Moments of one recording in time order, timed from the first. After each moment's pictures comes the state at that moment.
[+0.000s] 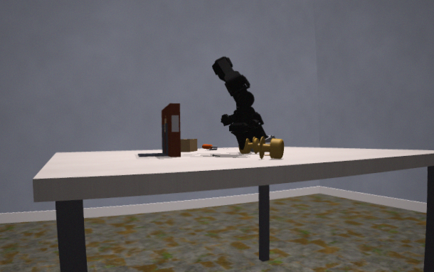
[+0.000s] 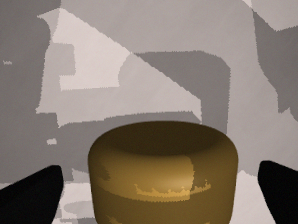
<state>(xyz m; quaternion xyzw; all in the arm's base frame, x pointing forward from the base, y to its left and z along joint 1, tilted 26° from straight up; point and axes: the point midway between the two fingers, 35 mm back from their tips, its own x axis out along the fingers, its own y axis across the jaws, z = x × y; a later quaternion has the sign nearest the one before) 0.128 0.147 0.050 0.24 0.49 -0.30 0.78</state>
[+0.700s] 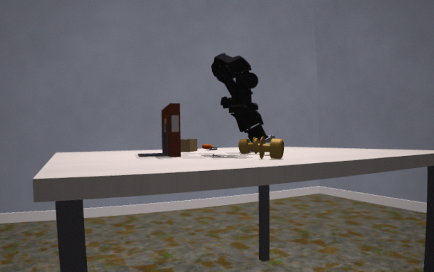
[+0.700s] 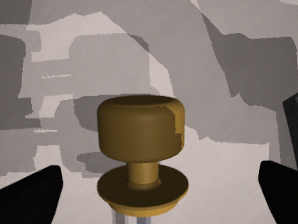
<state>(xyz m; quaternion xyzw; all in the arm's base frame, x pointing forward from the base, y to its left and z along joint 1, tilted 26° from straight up) 0.100 0.154 0.110 0.23 0.49 -0.30 0.79</state>
